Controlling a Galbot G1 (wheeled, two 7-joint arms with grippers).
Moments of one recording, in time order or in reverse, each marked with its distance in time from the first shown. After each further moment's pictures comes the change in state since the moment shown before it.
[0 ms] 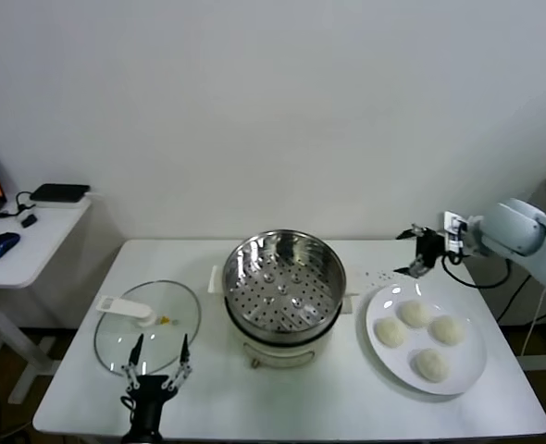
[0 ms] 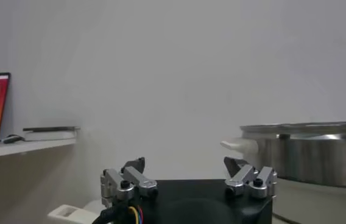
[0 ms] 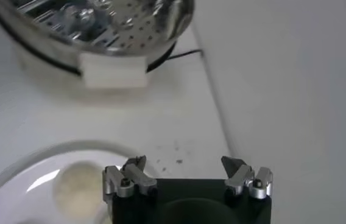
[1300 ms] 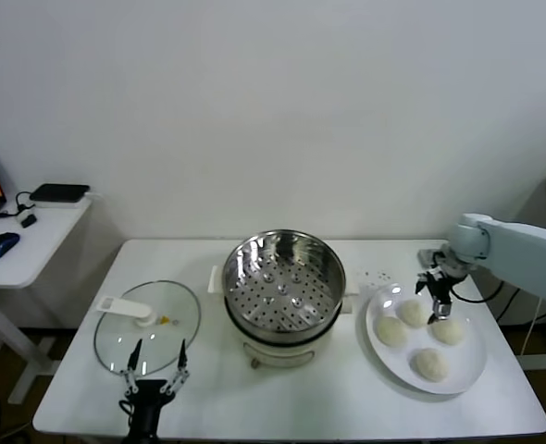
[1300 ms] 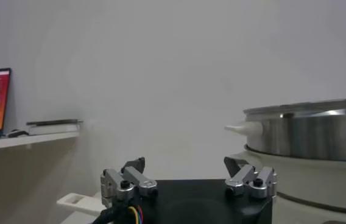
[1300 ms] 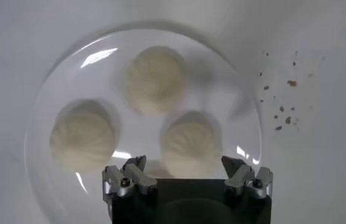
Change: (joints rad) left arm -0.010 0.004 -0.024 0.050 0.021 -0.016 0.001; right arm -0.082 0.257 -0.220 -0.330 -0.098 0.092 -0.102
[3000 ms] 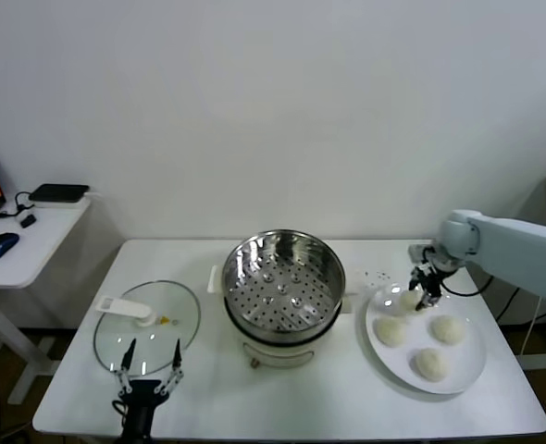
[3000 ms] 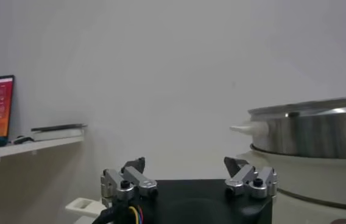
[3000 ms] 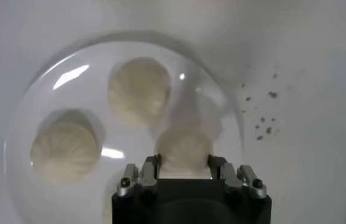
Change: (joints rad) left arm 0.005 0.009 -0.020 -0.016 0.008 0.002 -0.003; right arm 0.201 0.031 -0.107 0.118 0.070 0.002 -0.001
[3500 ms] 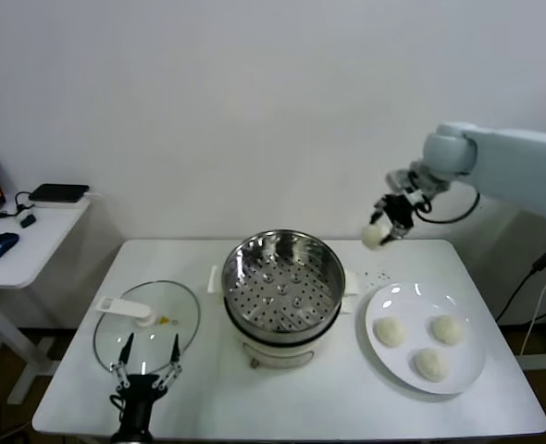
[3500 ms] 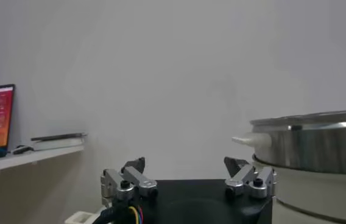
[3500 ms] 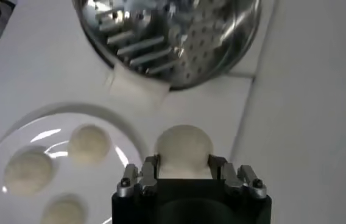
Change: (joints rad) left arm -0.003 0.005 -0.002 -0.026 0.001 0.005 -0.003; right arm 0.362 0.160 -0.061 0.121 0.144 0.221 -0.022
